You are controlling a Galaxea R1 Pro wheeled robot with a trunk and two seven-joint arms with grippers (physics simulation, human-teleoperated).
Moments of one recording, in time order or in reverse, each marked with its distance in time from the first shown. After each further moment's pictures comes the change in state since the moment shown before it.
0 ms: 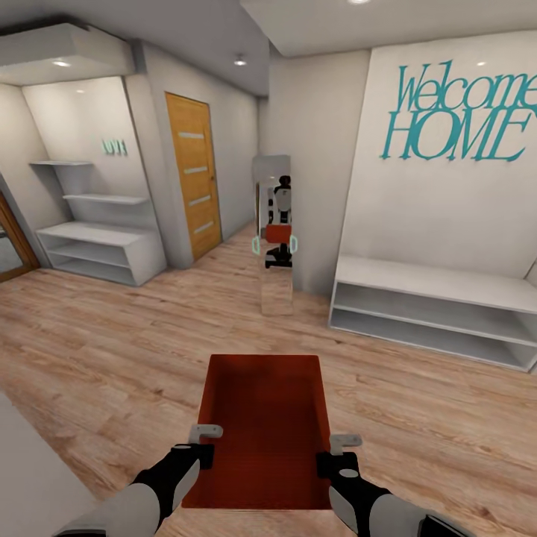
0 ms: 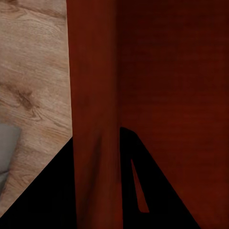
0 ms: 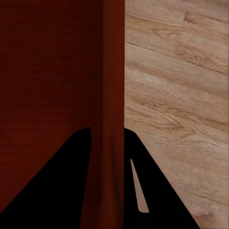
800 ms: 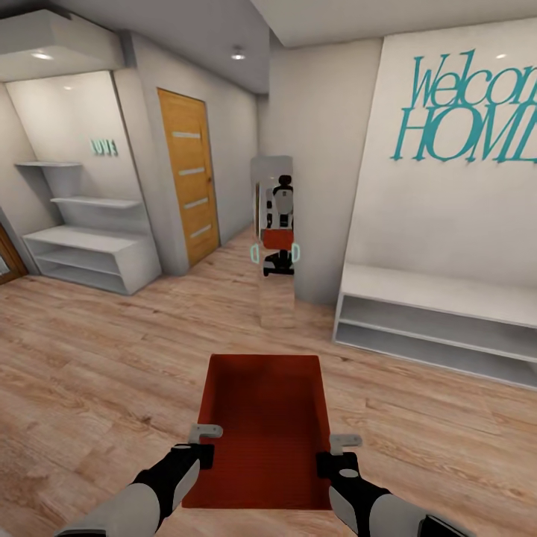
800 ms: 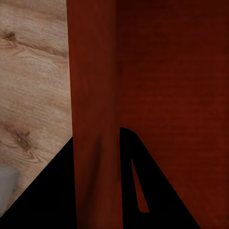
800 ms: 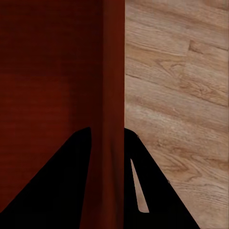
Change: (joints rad) left arm 0.000 0.000 0.000 0.000 0.000 0.000 0.000; right arm 0.000 0.000 -0.001 0.000 0.001 0.000 0.000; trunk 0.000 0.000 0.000
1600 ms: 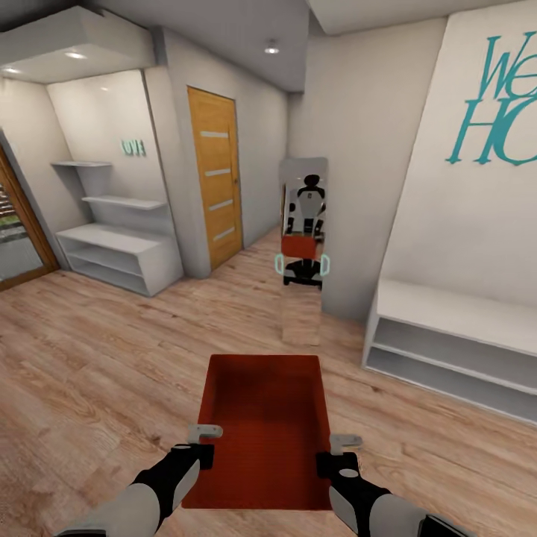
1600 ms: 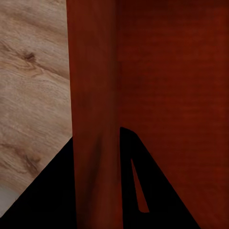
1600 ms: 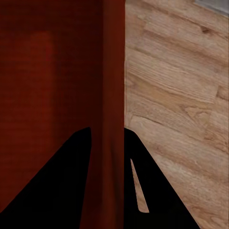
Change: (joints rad) left arm 0.000 0.000 0.002 0.000 -0.002 0.001 0.000; right arm 0.000 0.000 0.000 0.000 0.001 0.002 0.001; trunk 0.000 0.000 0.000
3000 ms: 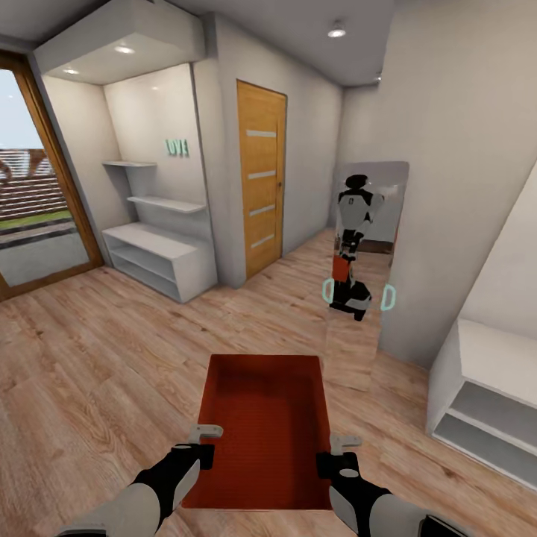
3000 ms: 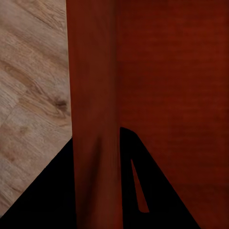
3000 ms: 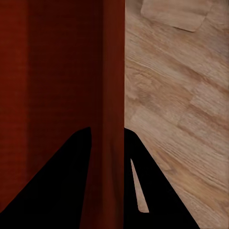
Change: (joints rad) left arm 0.000 -0.001 0.004 0.000 -0.006 0.000 -0.001; right arm 0.000 -0.001 0.000 0.000 -0.001 -0.001 0.001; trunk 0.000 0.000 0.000
